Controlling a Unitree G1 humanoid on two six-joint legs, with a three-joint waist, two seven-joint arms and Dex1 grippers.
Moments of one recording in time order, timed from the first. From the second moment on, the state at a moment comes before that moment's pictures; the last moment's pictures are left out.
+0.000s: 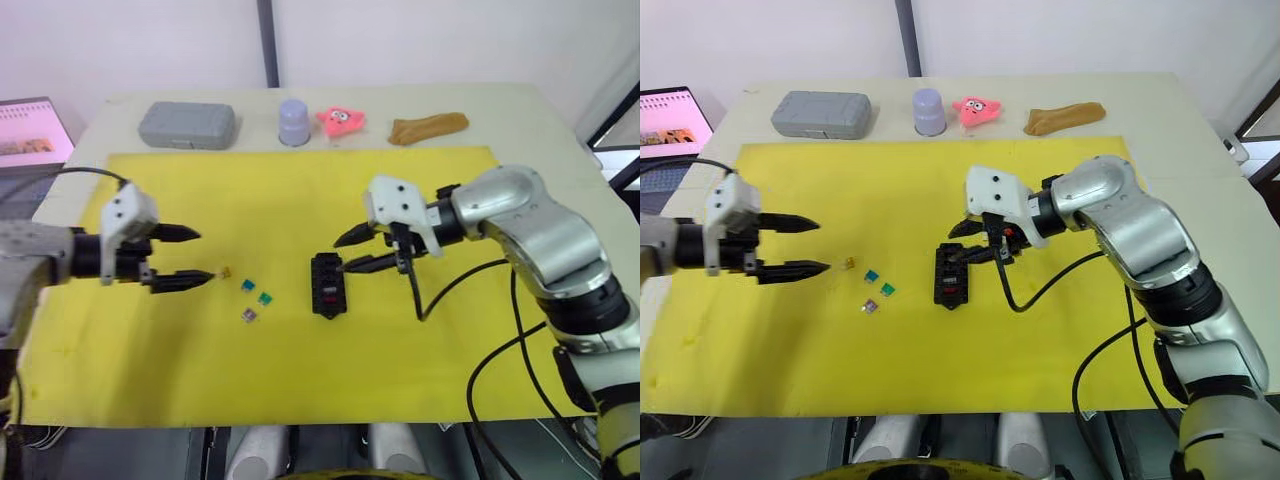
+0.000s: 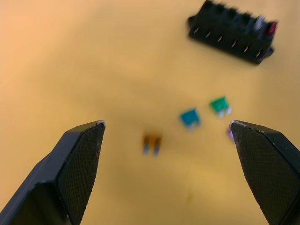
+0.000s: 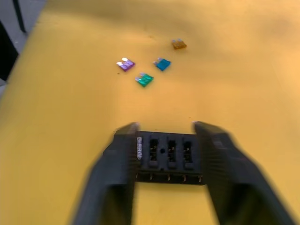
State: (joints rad) left arm -0.27 1.07 0.21 -0.09 -0.47 0.59 -1.29; right arm -0.83 -0.77 0.30 -0.32 0.34 0.75 1.27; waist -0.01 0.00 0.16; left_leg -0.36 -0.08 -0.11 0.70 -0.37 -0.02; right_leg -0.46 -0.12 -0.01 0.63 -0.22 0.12
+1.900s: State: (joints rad) left arm -0.75 0.84 -0.28 0.75 -0.36 0.70 -1.61; right arm -0.75 -0.85 0.23 -0.47 0.44 0.84 1.15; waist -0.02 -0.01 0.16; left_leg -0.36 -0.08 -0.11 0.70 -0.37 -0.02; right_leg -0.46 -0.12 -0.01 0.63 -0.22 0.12
